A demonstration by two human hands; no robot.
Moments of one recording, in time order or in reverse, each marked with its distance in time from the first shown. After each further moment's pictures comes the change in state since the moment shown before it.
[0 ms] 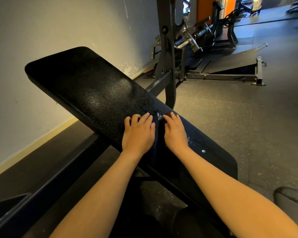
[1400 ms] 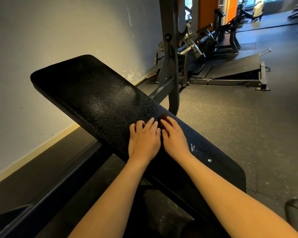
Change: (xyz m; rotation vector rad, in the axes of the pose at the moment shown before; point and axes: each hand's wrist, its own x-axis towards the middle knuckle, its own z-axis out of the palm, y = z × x) left_hand 0.011 0.006 0.001 -0.019 -0.009 -0.051; right_hand 0.002 -0.016 0.003 0.081 -0.030 -0.101
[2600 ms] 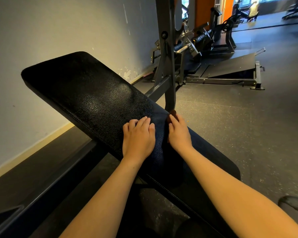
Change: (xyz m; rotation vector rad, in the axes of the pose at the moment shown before) left_hand 0.001 -0.003 -0.001 -0.189 0.044 -0.066; right_hand 0.024 0.028 -0.009 -0.001 0.062 0.172
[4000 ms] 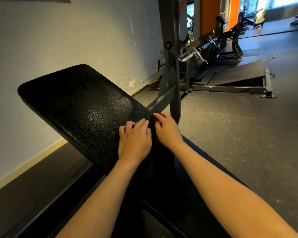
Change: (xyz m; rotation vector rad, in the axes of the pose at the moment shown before) left_hand 0.060 -0.016 0.008 0.148 0.000 -0.002; right_hand 0.078 -0.036 0.027 -0.014 -0.115 -0.203
